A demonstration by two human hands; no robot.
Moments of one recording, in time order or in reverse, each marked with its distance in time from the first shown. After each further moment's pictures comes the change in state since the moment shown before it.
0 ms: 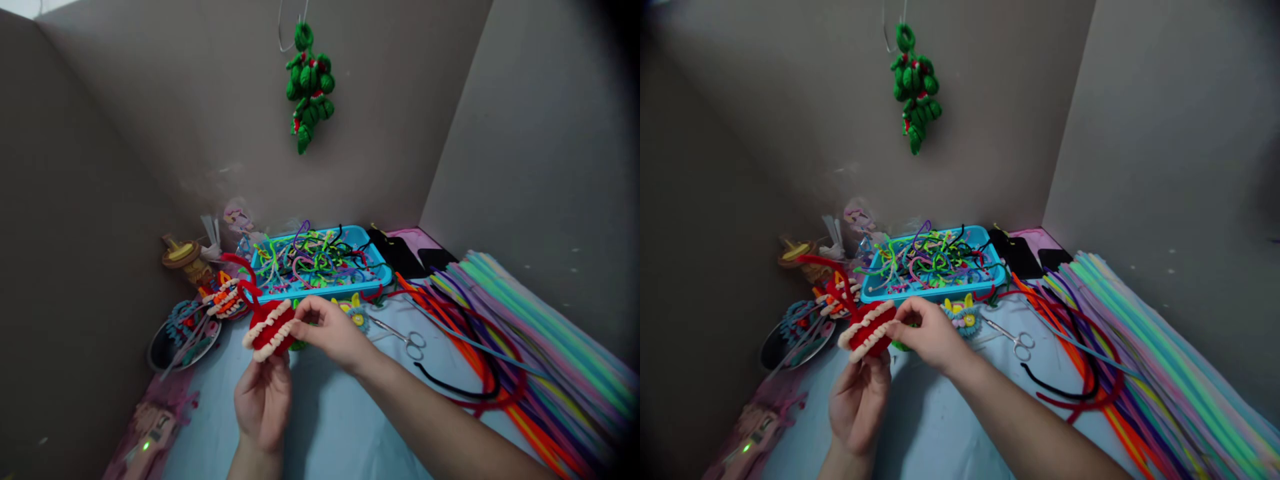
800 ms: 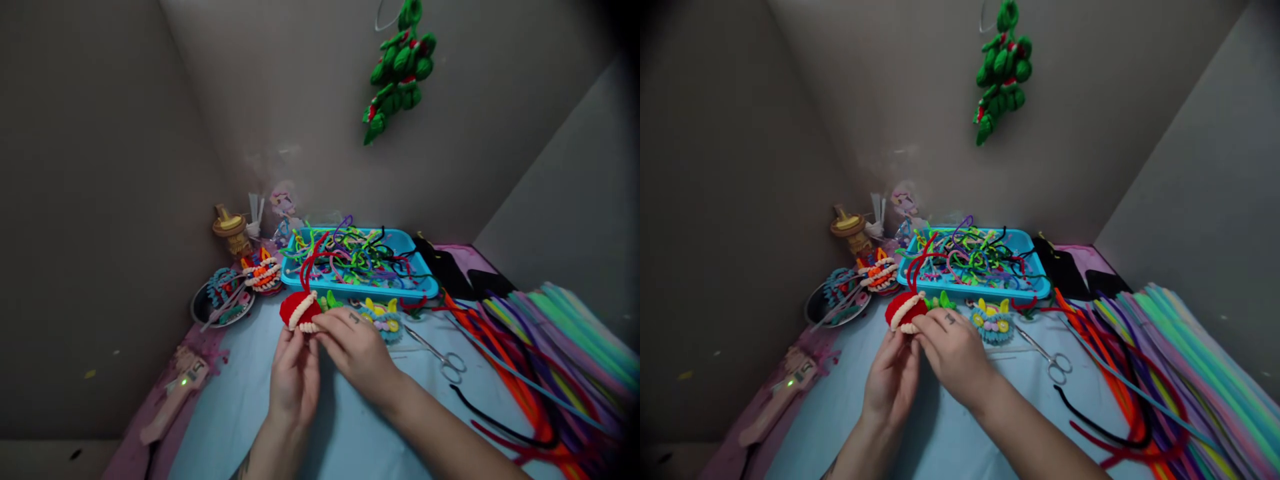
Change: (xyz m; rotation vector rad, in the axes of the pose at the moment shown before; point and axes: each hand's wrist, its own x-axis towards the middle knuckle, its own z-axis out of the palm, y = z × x) left_hand 0.000 -0.018 0.023 0.139 0.454 0.305; right_hand -0.024 0.008 0.016 -0.969 -0.071 -0.588
